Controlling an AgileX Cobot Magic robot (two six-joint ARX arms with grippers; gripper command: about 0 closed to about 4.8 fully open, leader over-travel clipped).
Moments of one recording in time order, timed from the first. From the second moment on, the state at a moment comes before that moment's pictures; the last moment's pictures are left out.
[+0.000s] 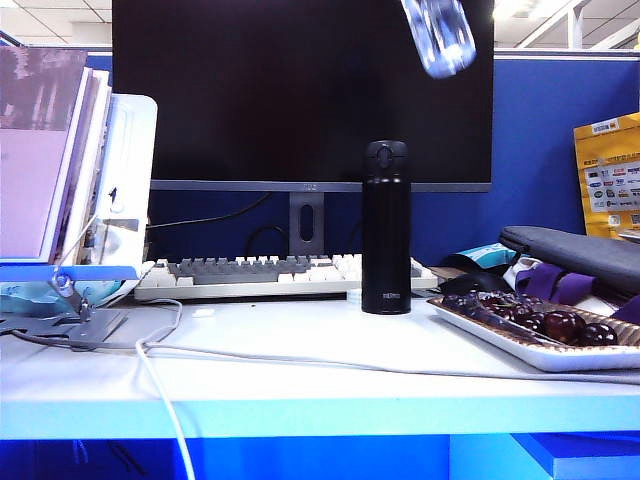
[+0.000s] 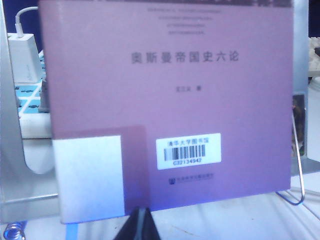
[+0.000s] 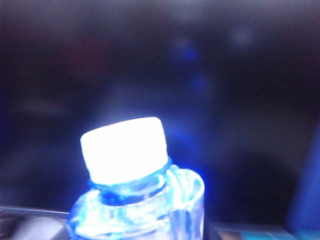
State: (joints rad) left arm 0.02 0.00 0.01 -0.15 0.06 -0.01; right arm 0.45 1.57 1.53 0.16 0.27 -0.02
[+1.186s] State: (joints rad) left arm 0.02 0.01 0.01 -0.15 0.06 -0.01; right arm 0.33 1.93 1.30 0.64 0.42 0.26
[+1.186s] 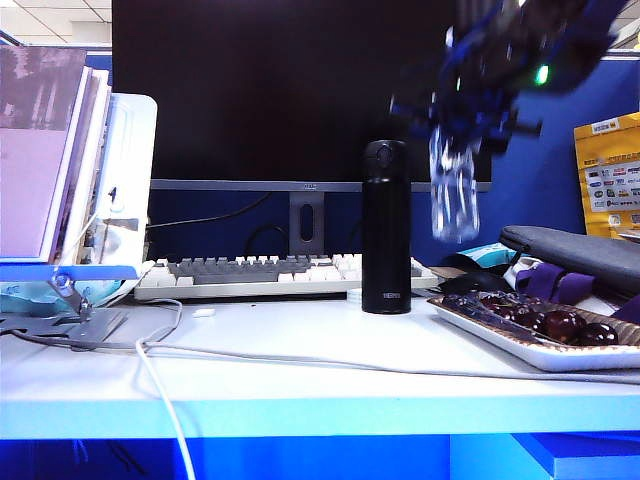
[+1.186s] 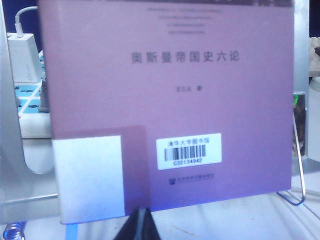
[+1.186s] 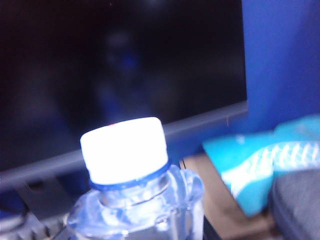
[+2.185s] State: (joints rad) left arm 0.02 0.00 0.01 -0.15 0.06 -0.01; right arm 0.30 2.12 1.31 0.75 0.34 0.25
